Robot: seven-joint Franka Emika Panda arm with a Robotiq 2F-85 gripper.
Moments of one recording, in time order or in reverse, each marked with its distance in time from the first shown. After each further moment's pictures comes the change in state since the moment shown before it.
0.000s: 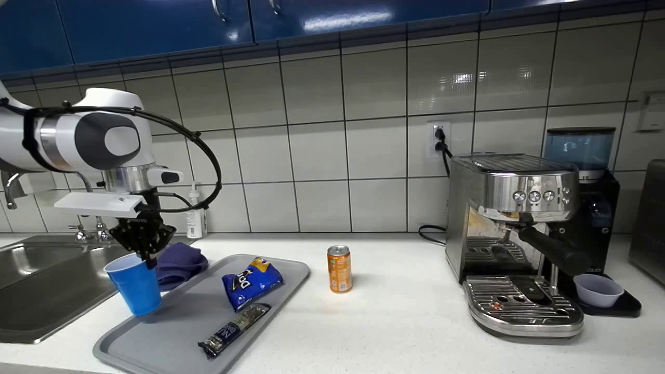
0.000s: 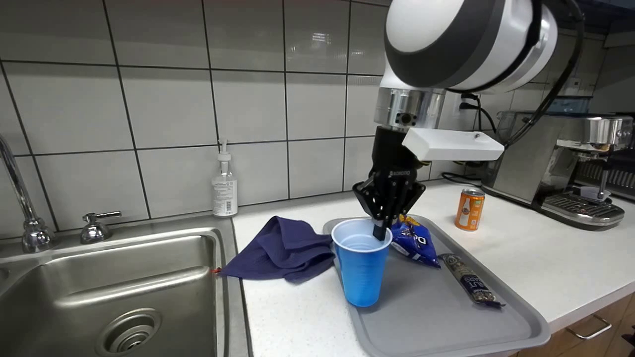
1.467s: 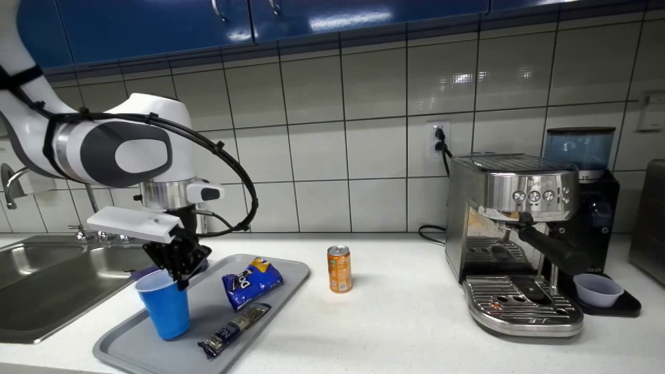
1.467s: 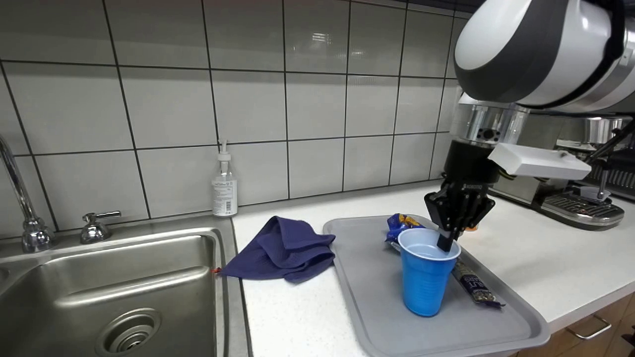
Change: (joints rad) arm -0.057 -0.089 -0.162 -0.179 0.166 0.051 -0.257
